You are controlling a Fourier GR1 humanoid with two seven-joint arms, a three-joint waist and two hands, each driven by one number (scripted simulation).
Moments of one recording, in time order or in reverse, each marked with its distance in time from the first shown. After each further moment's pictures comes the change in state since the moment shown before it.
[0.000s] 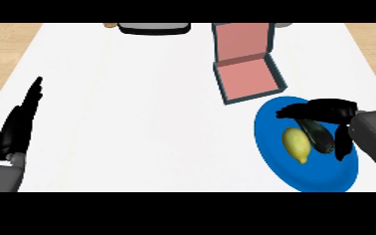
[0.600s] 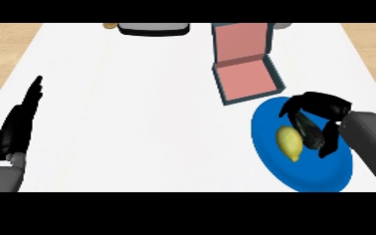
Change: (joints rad) left arm 0.009 -0.020 0.024 -0.043 -0.027 -0.017 0.034; right arm 0.018 0.086 -0.168 0.071 -0.010 -0.166 0.054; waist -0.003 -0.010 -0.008
